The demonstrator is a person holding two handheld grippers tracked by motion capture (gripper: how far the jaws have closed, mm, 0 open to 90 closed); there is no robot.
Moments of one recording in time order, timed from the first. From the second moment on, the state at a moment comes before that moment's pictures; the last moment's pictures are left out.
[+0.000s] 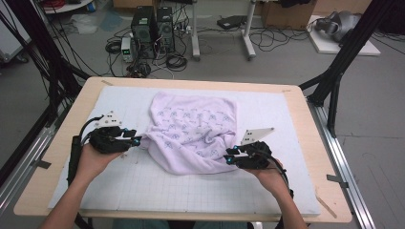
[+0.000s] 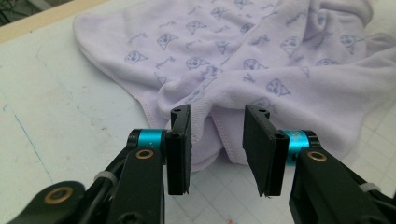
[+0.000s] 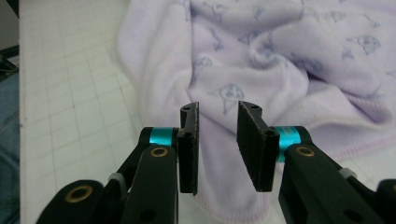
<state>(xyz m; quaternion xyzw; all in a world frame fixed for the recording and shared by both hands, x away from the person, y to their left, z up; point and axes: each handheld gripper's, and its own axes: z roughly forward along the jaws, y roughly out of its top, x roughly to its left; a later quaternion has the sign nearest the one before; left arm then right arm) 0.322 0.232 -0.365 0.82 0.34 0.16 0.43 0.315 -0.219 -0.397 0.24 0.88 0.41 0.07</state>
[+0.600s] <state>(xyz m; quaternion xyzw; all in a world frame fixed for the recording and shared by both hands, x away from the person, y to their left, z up) 0.320 0.167 -0.438 0.88 0.29 0.10 0.38 0.323 -0.201 -0.437 0.23 0.91 0.35 0.06</state>
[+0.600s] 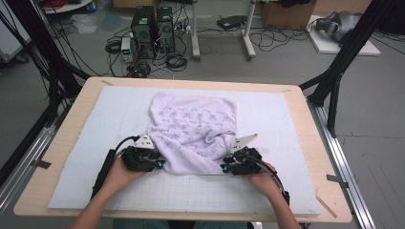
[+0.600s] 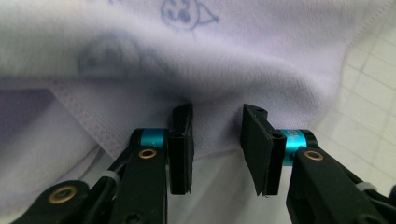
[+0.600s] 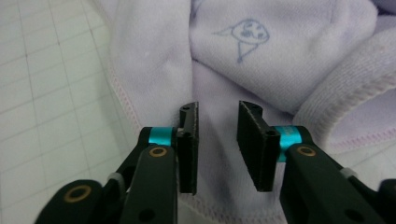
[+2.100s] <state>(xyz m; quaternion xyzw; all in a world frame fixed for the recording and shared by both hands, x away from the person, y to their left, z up) 0.281 0.206 -0.431 0.88 0.28 0.10 0.36 0.299 -0.184 -0.429 0.19 0.91 0.37 0.05</state>
